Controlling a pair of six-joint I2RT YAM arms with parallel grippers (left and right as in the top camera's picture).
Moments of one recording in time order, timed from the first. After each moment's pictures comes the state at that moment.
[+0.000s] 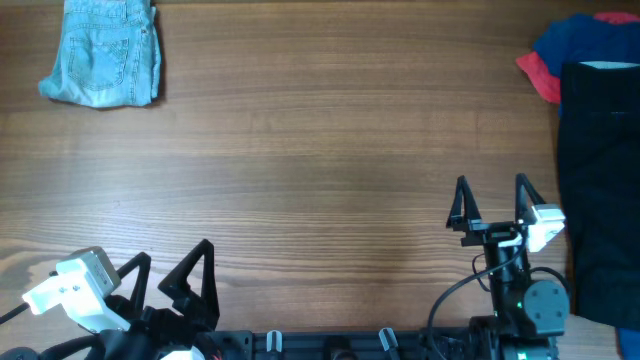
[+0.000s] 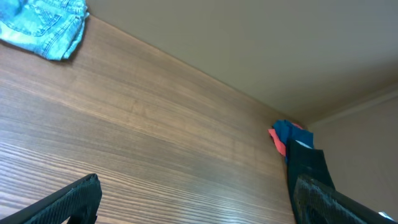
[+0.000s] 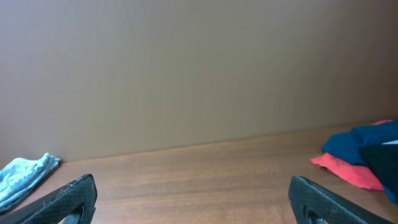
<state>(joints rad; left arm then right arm) 0.55 0.54 1.49 -1.48 0.71 -0.25 0.06 0.02 0.08 0.07 -0.02 0.20</state>
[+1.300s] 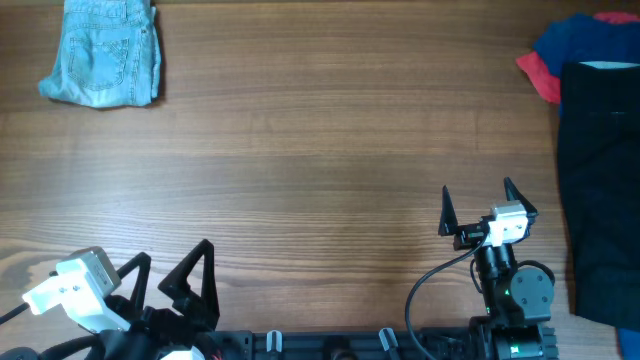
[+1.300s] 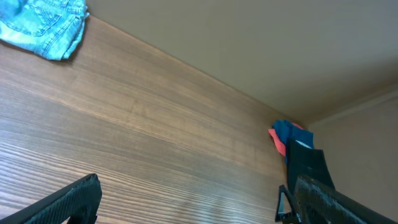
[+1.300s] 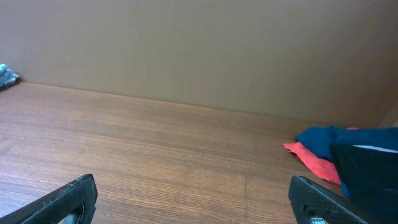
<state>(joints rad) 0.55 0.54 1.49 -1.48 0.71 -0.25 0.06 0.02 0.01 0.00 -0.04 -0.11</state>
